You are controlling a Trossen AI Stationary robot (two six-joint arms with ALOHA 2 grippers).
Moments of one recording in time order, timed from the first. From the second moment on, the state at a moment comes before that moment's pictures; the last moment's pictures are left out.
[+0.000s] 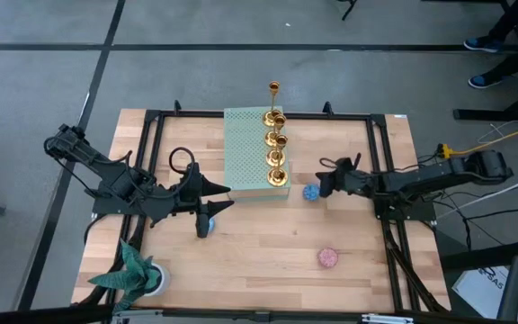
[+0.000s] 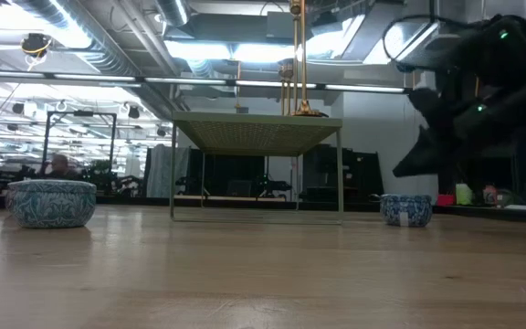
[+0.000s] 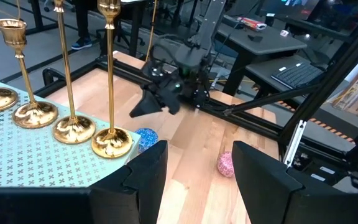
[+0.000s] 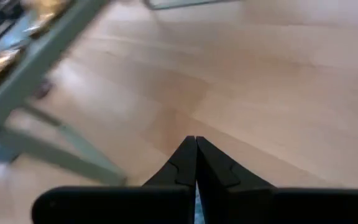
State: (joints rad) left arm -0.54 1.18 1.19 -0.40 -0.74 -0.57; right arm 0.02 1.00 0.15 0.28 0.47 0.91
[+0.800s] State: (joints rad) left arm -0.54 1.18 1.19 -0.40 -0.74 -0.58; right arm 0.01 1.29 0.15 0.51 0.22 0.82
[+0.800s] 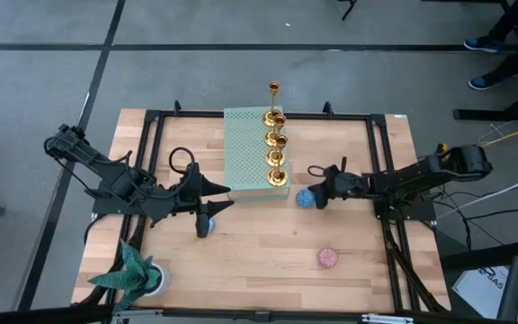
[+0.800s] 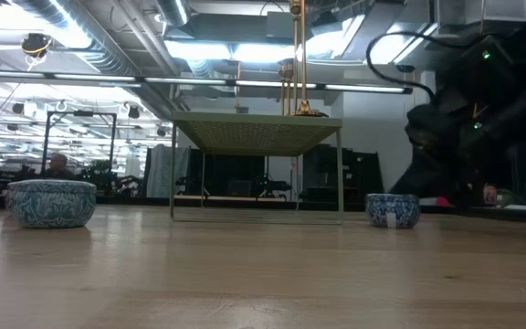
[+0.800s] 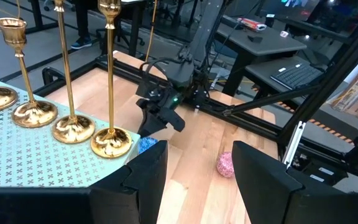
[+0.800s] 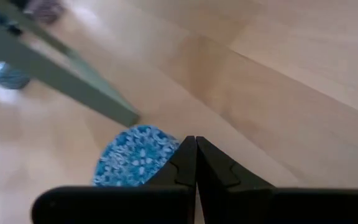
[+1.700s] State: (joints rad) left arm -0.53 1.18 1.19 -0.40 -0.74 -0.56; right arm 0.25 1.57 0.38 0.59 0.14 0.54
